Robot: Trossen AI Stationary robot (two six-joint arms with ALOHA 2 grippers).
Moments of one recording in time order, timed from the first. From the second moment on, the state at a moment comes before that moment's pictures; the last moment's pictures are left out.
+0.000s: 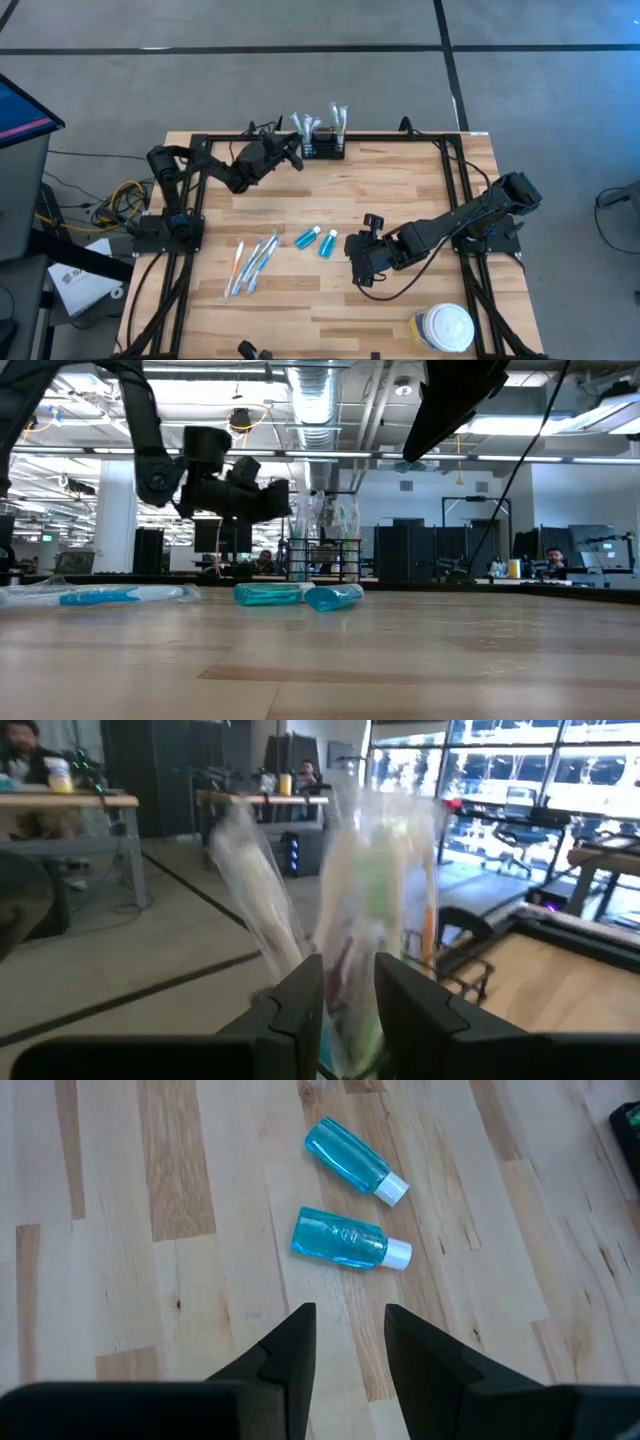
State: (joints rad) left arm 0.56 1.85 0.59 1.28 -0.29 -0.08; right arm 0.42 1.66 1.29 -0.74 0.45 0.46
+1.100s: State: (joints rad) left arm -0.07 1.23 0.39 0.23 -0.06 -0.61; right arm 0.39 1.66 1.29 -0.72 0.44 0.46
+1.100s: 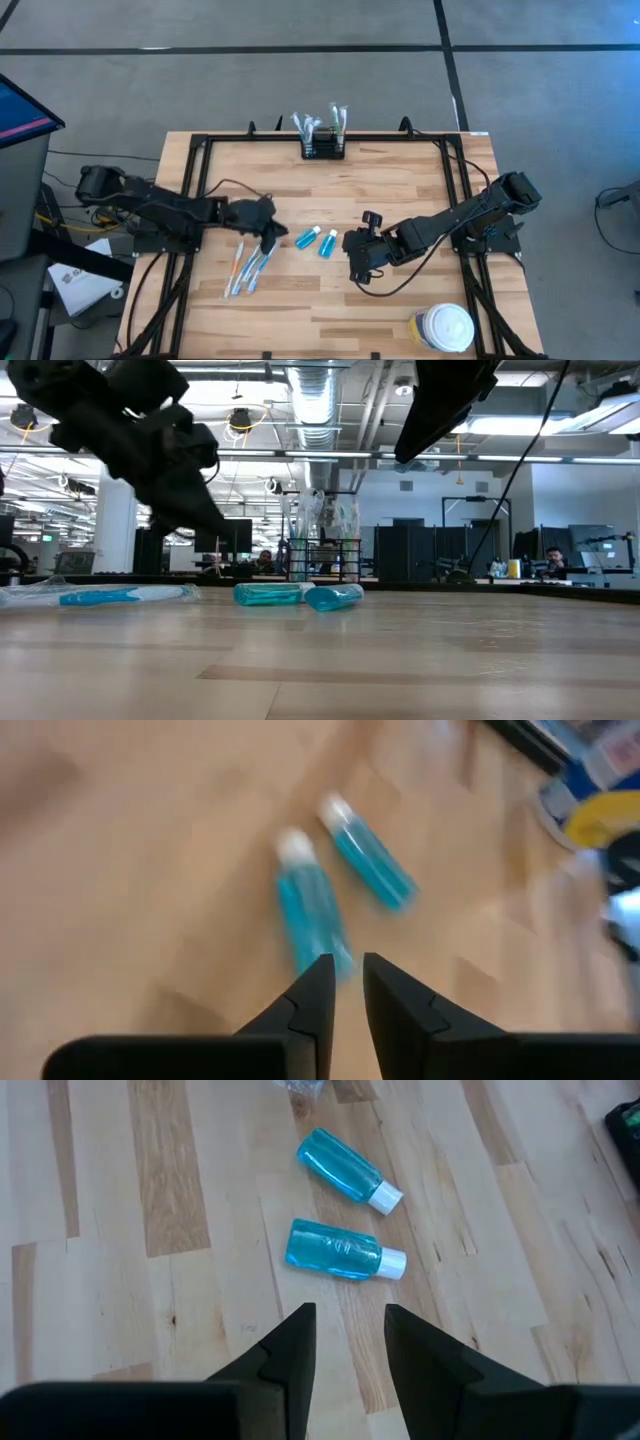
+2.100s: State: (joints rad) left arm -0.49 1.24 0.59 -0.41 0.01 -1.38; right arm 0.42 1.66 1.29 -0.72 0.44 0.46
